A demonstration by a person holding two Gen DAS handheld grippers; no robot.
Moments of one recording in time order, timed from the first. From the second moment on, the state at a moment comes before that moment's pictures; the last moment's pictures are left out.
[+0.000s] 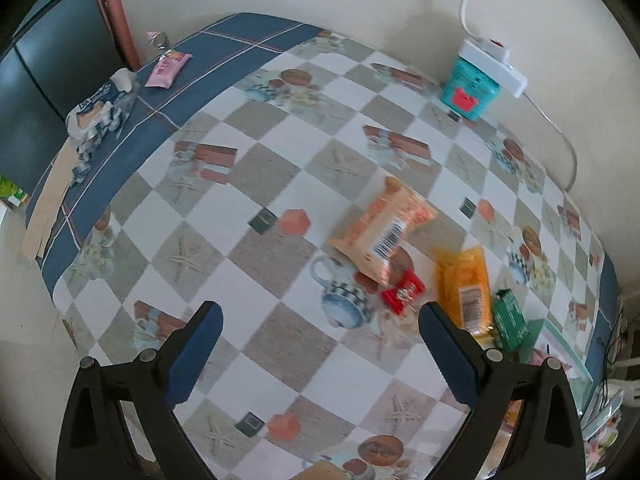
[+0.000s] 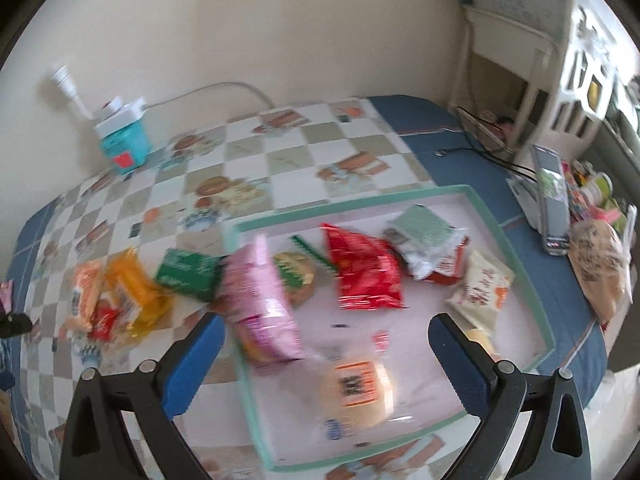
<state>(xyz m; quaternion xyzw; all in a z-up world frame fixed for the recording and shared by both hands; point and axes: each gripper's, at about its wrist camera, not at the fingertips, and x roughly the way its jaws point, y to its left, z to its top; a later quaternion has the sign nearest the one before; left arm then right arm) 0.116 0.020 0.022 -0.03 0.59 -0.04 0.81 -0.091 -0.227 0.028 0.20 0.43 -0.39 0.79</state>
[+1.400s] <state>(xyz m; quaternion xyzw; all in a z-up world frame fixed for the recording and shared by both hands) 0.178 0.048 -0.005 -0.05 0.61 -0.05 0.79 0.017 -0.162 -0.011 0.14 0.48 -0.31 0.81</state>
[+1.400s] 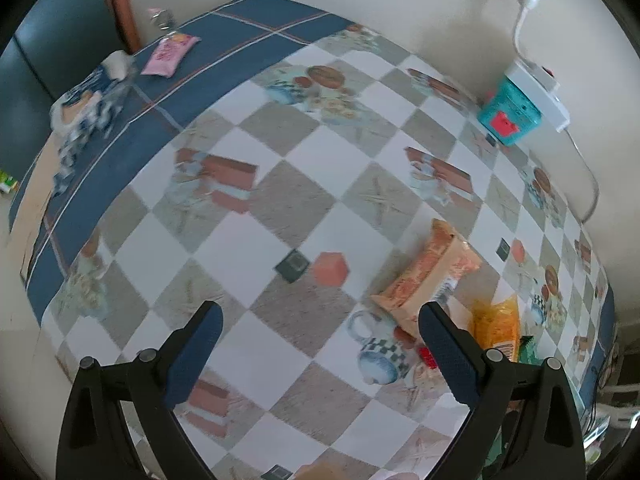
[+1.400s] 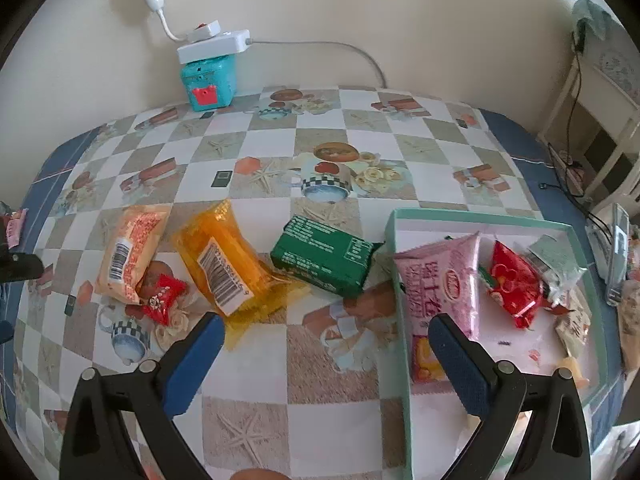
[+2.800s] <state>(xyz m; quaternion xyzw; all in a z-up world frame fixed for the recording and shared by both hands) 0.196 -0.042 -0.048 0.06 0.57 -0.13 0.81 0.094 -0.133 -0.059 0.04 0.49 -0.25 0.83</state>
